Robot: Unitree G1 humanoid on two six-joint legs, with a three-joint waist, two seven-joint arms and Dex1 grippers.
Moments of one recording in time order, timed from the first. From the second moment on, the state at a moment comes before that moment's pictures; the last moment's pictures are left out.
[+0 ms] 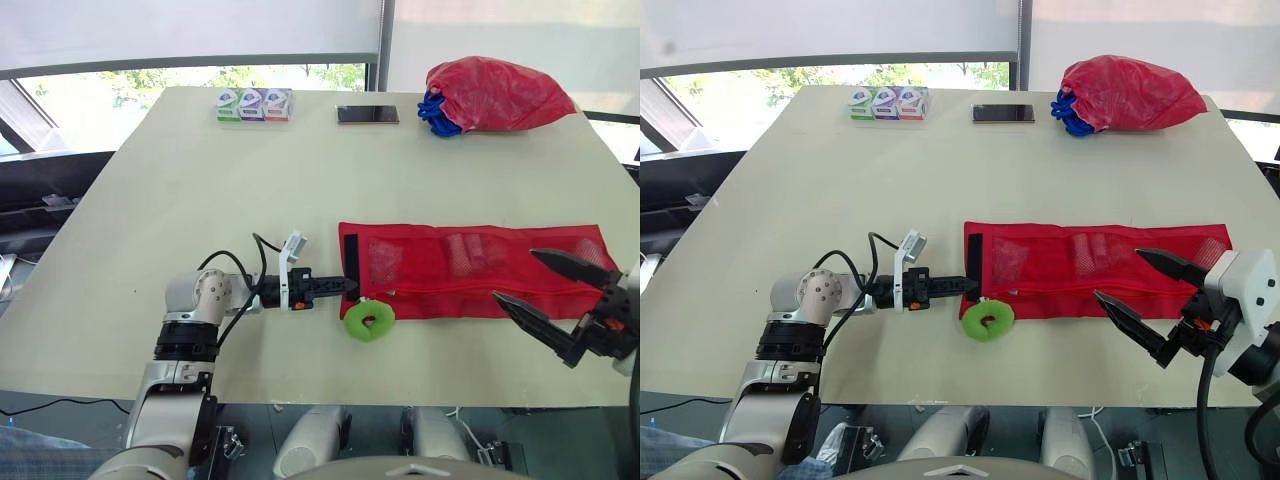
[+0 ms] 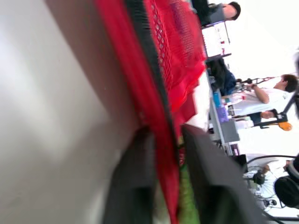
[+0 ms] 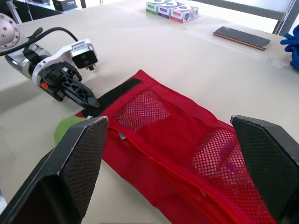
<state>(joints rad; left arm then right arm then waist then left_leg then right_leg) -0.51 0.42 0.06 0.20 -0.75 1.32 -0.91 0.41 -0.77 -0.67 -0.90 0.95 0.62 0.62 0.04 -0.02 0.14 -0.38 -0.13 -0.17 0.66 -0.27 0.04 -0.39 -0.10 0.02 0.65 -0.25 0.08</state>
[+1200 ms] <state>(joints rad) -0.51 0.43 0.05 0.21 -0.73 1.25 -0.91 -0.18 -0.48 0.31 -0.52 0.59 0.93 0.36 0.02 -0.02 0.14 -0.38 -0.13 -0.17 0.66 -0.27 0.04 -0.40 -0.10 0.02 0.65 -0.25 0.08</state>
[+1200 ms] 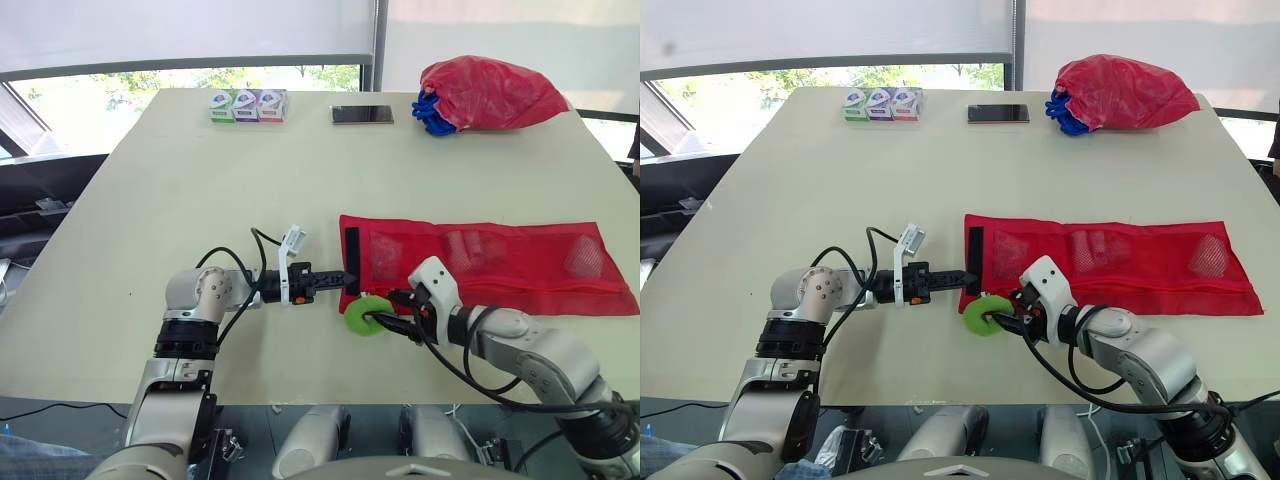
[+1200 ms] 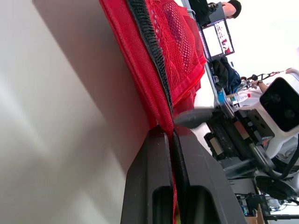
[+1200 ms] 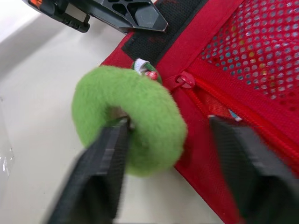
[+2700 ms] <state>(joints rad) -0.54 0.75 0.10 0.59 -0.56 0.93 -1.11 0.15 -0.71 -0.47 -0.32 0.39 0.82 0.32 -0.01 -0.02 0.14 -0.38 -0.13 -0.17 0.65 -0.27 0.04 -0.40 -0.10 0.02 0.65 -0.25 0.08</state>
